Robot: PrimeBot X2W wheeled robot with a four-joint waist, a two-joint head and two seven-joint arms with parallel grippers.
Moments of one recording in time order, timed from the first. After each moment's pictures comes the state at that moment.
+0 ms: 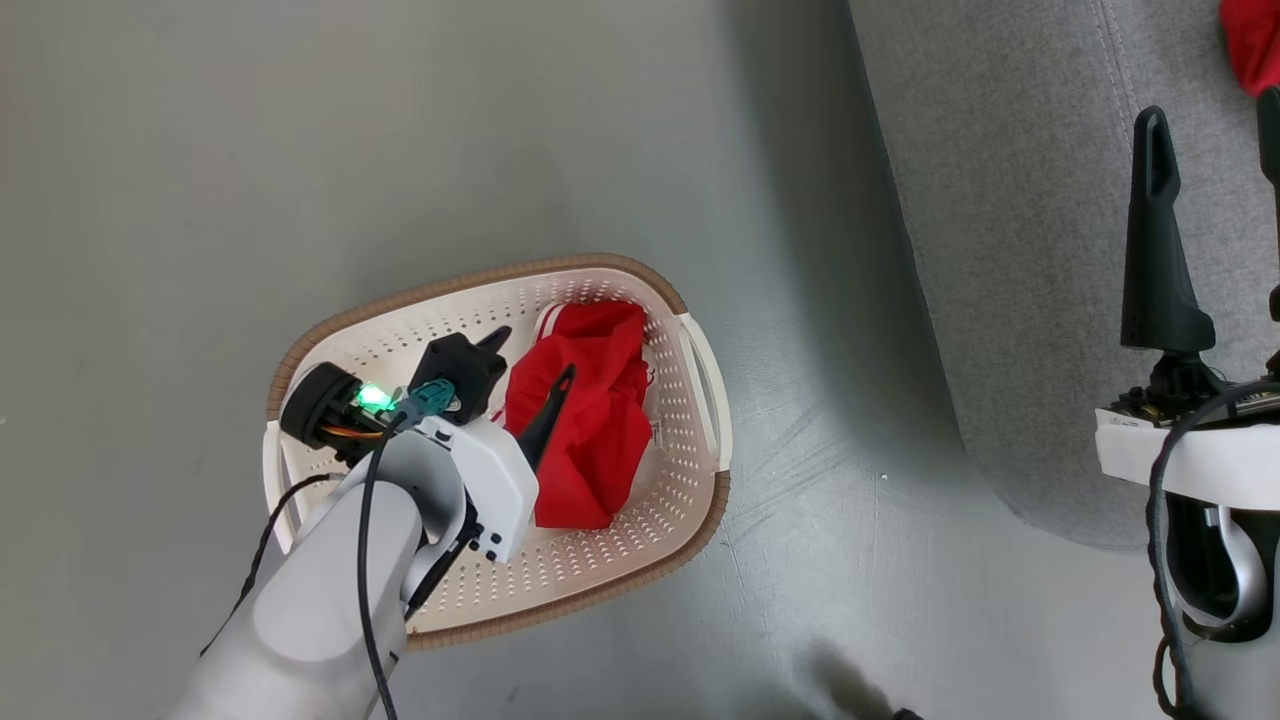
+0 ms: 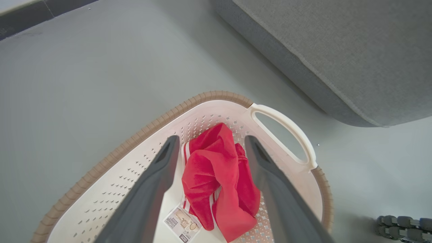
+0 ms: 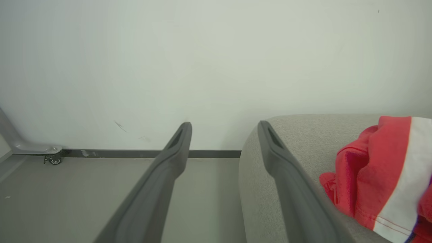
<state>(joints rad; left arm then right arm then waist) -0.68 0.19 -0.62 0.73 -0.29 -0.09 -0.09 -0.29 -0.04 -0.11 -0.25 0.13 0.13 0.00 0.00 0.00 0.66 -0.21</state>
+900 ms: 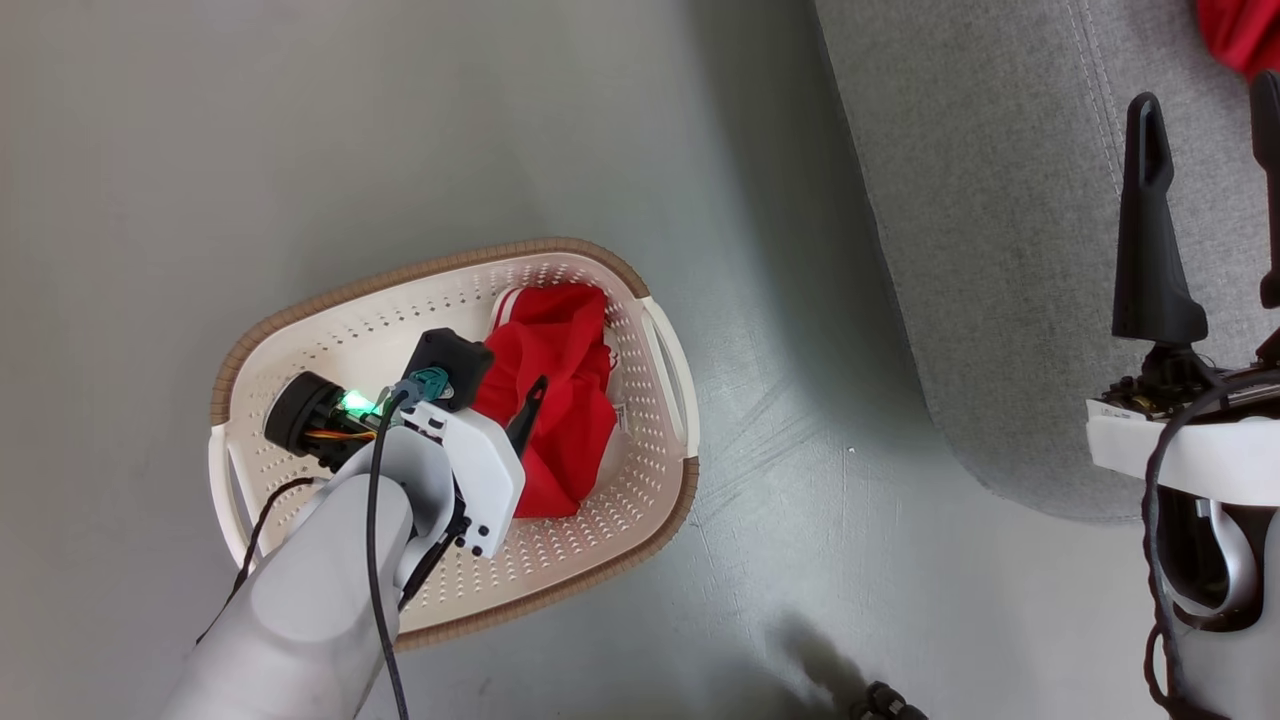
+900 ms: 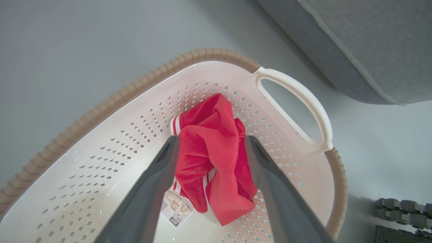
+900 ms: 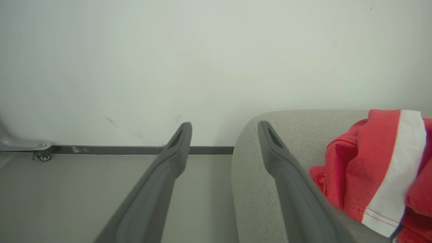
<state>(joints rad) -0.72 0.17 -0.64 0.85 -0.31 -0.11 -0.03 -0.31 -0.04 -0.10 -0.23 0.14 0.13 -0.03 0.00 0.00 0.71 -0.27</state>
